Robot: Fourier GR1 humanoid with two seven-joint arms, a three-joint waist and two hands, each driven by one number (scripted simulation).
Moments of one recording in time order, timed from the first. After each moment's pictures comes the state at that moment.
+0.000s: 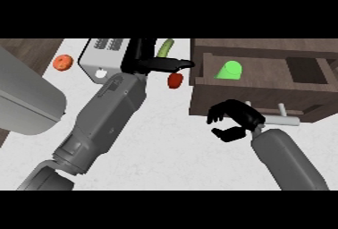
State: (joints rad) left arm -1.07 0.06 -0.23 -0.53 0.67 0.19 -0.55; right arm -0.48 -0.29 0.34 -1.03 0.51 0.32 -0.15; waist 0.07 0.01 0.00
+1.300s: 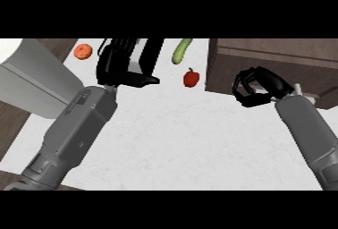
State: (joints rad) left arm -0.85 0.20 -0.25 -0.73 0.68 0.01 -0.48; right arm -0.76 -0.36 0.05 -0.58 0.34 0.35 -0.43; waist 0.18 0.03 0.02
